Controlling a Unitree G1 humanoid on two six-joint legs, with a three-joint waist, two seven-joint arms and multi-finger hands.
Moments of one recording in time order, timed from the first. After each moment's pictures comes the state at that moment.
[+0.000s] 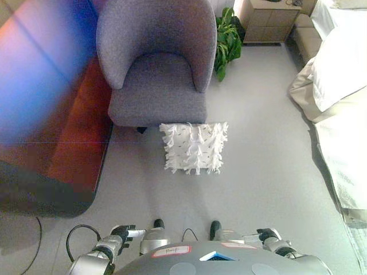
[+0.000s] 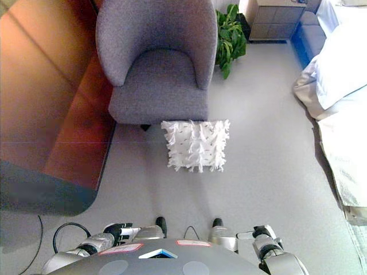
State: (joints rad) left arm -0.05 0.28 -0.19 1.33 -0.09 0.09 -0.05; right arm -0.03 -0.24 0.21 1.32 -0.07 0.21 -0.19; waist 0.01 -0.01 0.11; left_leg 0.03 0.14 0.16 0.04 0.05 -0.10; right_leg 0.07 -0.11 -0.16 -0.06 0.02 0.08
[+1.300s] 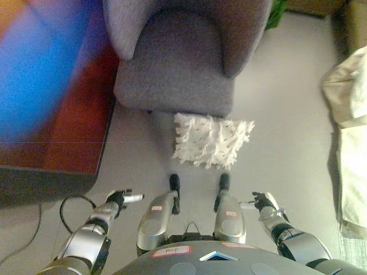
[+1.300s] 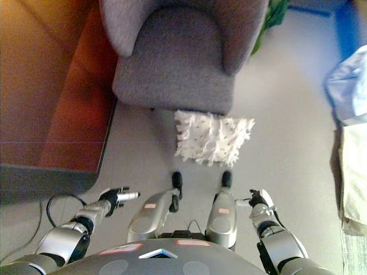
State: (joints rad) left arm -0.23 0.35 -0.21 1.29 -0.21 0.03 -0.05; right arm -0.20 -0.26 0.29 1.28 -0.14 0.09 -0.26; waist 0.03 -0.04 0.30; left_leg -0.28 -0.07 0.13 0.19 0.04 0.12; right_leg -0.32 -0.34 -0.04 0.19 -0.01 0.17
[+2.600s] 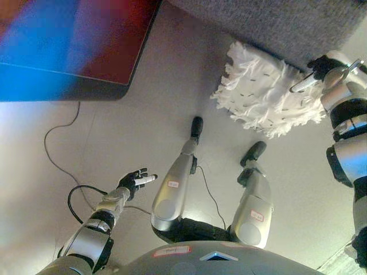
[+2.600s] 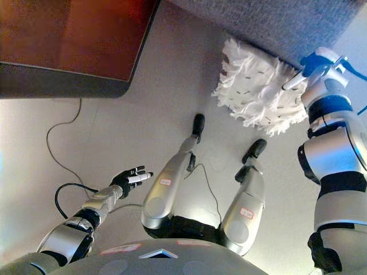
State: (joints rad) left arm -0.23 0.34 -0.29 1.14 -0.44 0.00 -0.14; right arm -1.19 -0.72 0.63 1.27 -0.33 0.34 0.14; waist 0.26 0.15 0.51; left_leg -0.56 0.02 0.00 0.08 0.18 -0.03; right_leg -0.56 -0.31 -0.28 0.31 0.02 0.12
